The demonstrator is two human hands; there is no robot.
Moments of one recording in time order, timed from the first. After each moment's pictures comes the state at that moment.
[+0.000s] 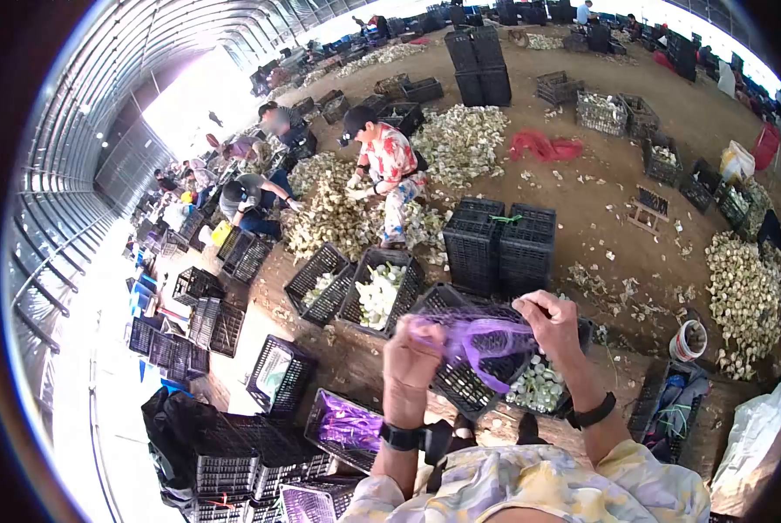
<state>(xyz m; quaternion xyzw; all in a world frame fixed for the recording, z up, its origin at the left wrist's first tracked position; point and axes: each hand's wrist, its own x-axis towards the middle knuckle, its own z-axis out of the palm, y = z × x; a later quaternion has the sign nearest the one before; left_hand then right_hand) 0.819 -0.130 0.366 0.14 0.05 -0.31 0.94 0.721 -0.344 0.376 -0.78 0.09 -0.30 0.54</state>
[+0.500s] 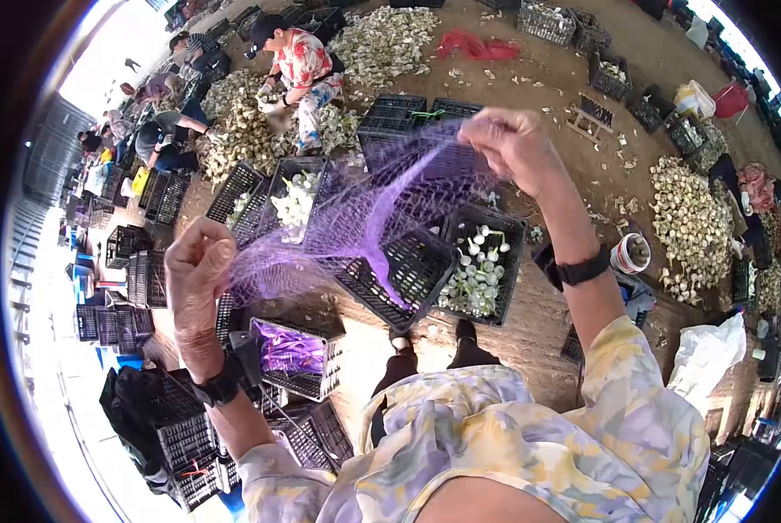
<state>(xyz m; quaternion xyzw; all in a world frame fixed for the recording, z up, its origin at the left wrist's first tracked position) 0.839 -0.076 0.470 0.77 -0.25 -0.10 0.58 0.747 -0.451 0.399 -0.70 0.07 -0.14 0.70</state>
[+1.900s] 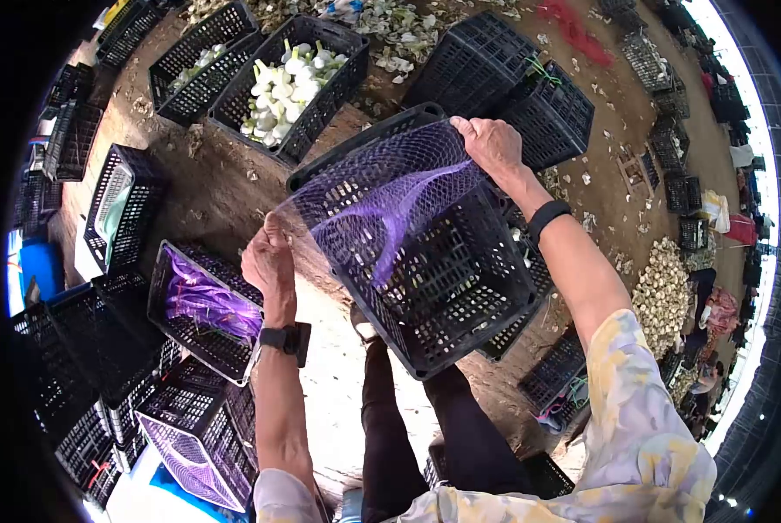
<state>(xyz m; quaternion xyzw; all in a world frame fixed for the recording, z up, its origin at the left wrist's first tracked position) 1.015 0.050 -0.112 0.95 0.20 0.06 0.22 1.099 -0.319 -0.081 -0.99 -0.02 -0.10 0.06</state>
